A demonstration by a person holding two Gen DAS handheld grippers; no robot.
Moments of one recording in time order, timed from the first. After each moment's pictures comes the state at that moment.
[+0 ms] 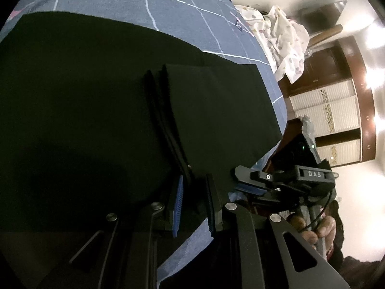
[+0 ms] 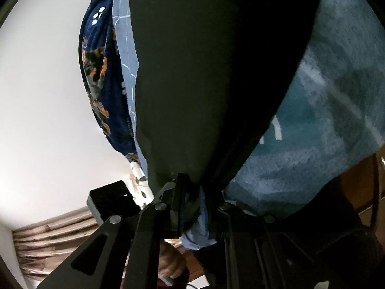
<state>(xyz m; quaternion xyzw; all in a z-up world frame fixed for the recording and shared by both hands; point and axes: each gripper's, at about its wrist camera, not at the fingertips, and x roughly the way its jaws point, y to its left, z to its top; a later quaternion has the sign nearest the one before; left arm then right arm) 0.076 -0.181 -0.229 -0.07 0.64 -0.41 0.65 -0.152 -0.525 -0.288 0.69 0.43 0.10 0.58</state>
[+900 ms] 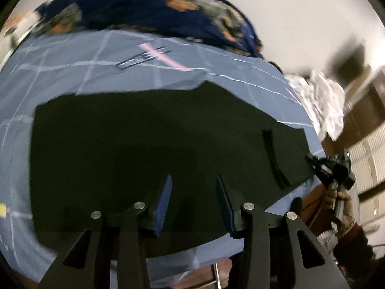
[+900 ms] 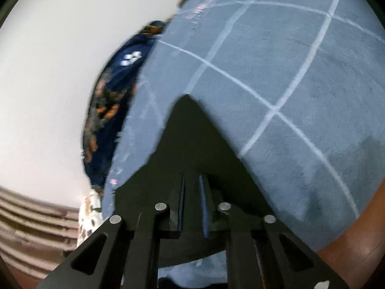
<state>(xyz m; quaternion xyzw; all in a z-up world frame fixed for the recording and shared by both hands) 0.040 0.027 -0.173 -0.10 0.51 -0.22 0.82 -0.156 -0.640 -0.240 0.52 0.36 -0.02 0.77</state>
